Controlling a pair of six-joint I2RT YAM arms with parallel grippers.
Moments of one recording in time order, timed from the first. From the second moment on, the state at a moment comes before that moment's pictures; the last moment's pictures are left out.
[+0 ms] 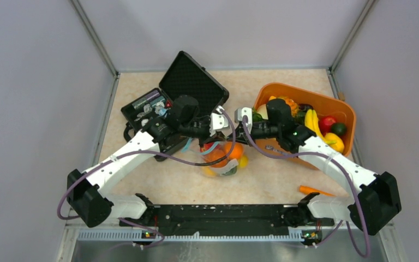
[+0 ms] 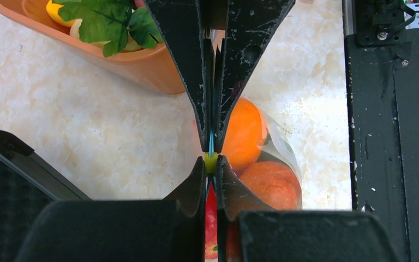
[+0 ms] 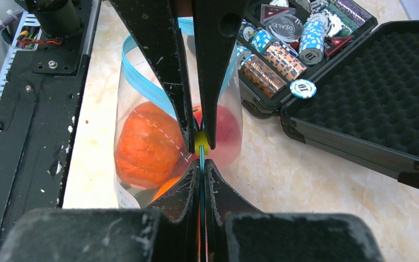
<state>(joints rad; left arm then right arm) -0.71 1.29 1.16 -0.46 0.63 0.53 0.60 1.20 0.91 -0.16 -0.84 -0.49</state>
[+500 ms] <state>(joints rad) -0.64 1.22 1.12 -0.49 0.63 0.55 0.60 1.19 0.91 -0.12 -0.82 -0.49</state>
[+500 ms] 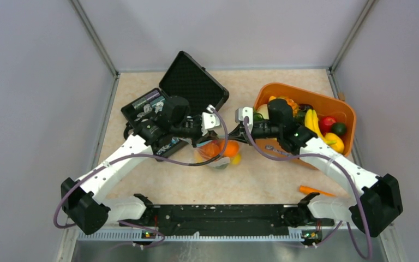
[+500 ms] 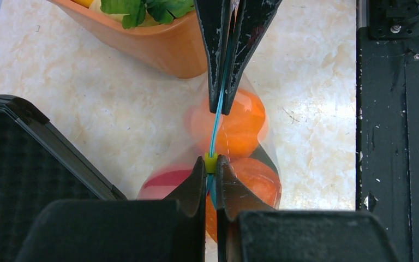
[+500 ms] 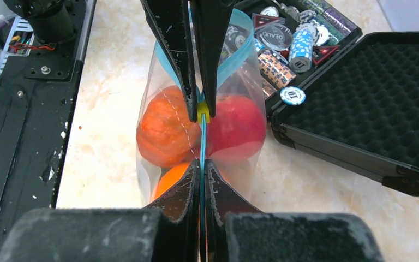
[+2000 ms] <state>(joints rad) -0.60 1.14 1.05 -0.52 0.59 0.52 0.55 1.10 0.84 -0.13 -0.82 -0.47</state>
